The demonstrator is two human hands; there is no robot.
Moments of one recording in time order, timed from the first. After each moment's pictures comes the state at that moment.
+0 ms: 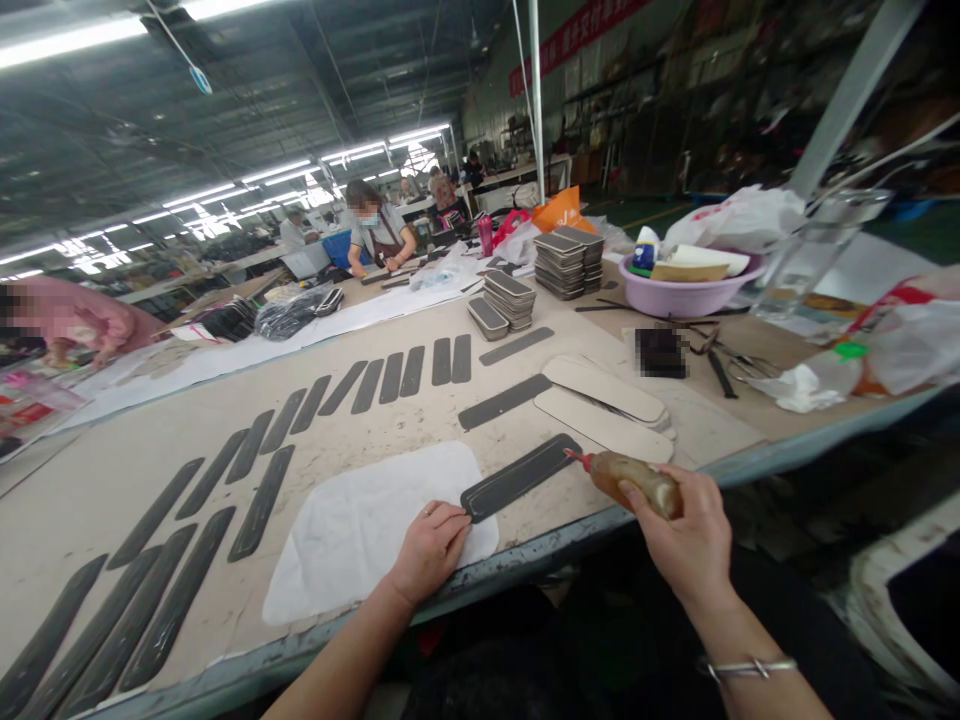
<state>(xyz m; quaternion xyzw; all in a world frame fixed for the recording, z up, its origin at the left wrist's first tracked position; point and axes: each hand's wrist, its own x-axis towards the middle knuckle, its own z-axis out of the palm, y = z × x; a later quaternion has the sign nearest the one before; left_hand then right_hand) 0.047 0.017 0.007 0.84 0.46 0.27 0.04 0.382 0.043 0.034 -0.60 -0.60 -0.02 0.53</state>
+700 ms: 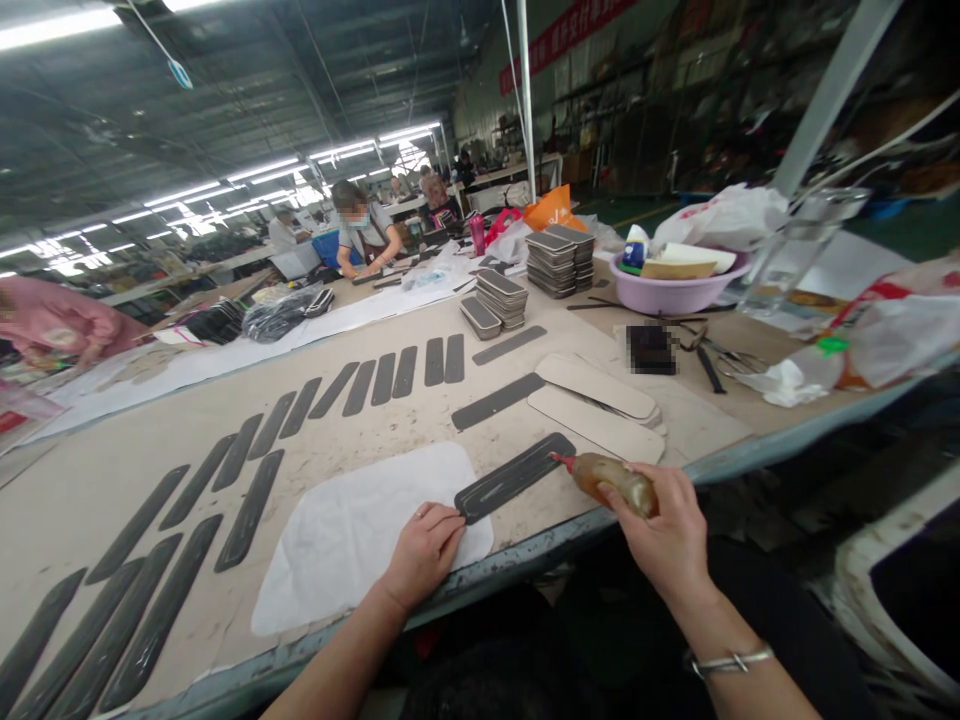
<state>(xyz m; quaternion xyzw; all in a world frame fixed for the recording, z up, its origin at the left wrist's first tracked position) 0.045 0.018 0.002 0.84 0.47 0.28 0.06 0.374 0.043 0.030 -0.57 -0.62 0.01 0.53</state>
